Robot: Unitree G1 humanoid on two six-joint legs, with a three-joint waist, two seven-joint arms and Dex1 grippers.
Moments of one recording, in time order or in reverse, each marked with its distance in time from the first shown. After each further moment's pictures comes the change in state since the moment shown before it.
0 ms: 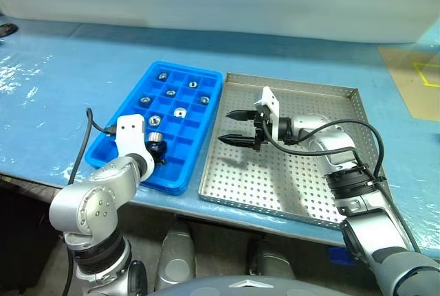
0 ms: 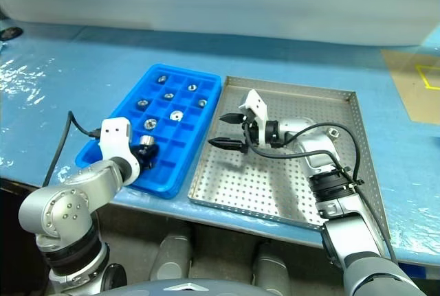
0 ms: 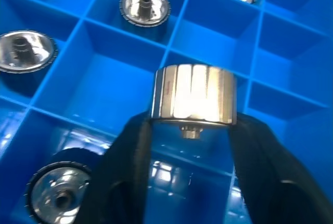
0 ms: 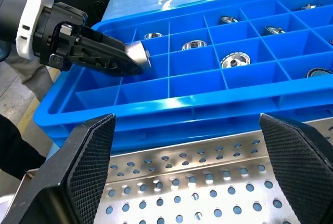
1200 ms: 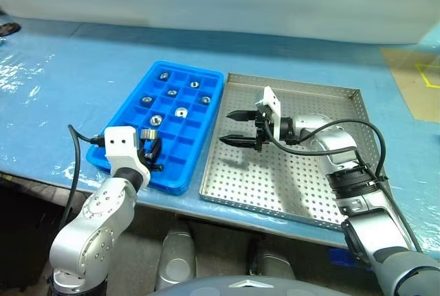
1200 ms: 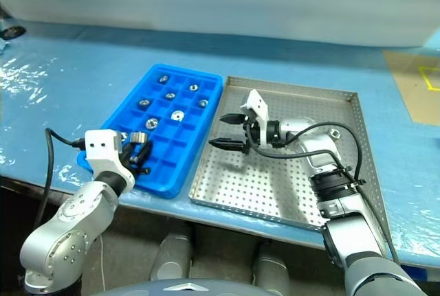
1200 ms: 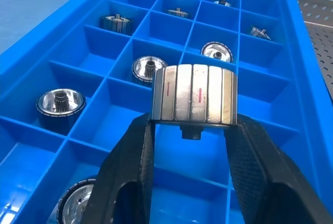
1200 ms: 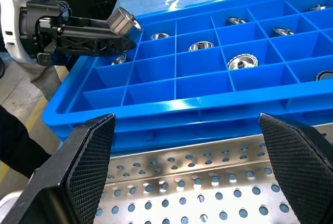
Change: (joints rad) left arm 0.345 0.158 -0.205 -0.039 -0.060 -0.632 0.031; right arm -0.002 -0.012 0.002 0.004 0.011 0.000 0.027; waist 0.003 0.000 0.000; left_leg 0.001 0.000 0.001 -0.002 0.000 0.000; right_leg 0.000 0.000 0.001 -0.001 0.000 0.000
